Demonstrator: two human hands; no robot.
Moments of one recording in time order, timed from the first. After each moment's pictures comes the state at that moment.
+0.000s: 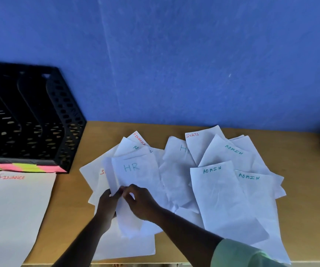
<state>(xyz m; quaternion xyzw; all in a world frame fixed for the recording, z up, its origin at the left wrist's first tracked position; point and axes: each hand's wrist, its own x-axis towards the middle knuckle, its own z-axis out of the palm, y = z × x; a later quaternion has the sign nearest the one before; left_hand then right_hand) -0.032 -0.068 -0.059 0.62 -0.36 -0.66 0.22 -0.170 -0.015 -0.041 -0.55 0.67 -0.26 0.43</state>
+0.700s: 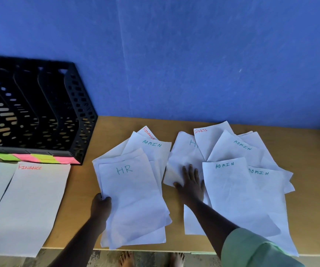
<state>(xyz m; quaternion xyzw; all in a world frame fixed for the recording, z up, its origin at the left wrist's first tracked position) 0.028 -0.059 -0.072 0.75 -0.38 -0.50 0.22 -0.269 0.029 -0.079 -0.43 0.87 -0.03 0.22</state>
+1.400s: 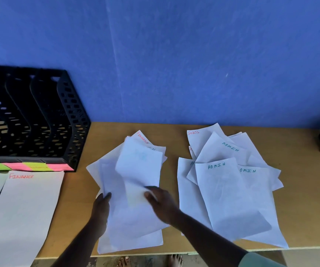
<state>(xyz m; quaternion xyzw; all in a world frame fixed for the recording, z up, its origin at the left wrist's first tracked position) 0.019 -0.063 -0.076 0.63 -0.32 -0.65 0.28 -0.189 0.039 -0.043 -0.54 0.71 -0.27 0.35</state>
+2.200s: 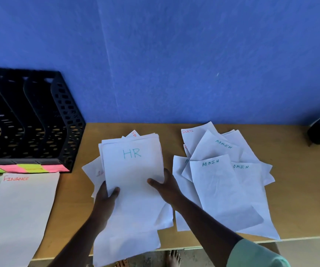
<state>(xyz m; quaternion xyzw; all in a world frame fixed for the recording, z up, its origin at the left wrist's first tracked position) 0.001 -0.052 -0.037 0.51 -0.51 -0.62 0.30 -0.218 0.021 -0.019 -0.31 0.74 -0.42 0.42</state>
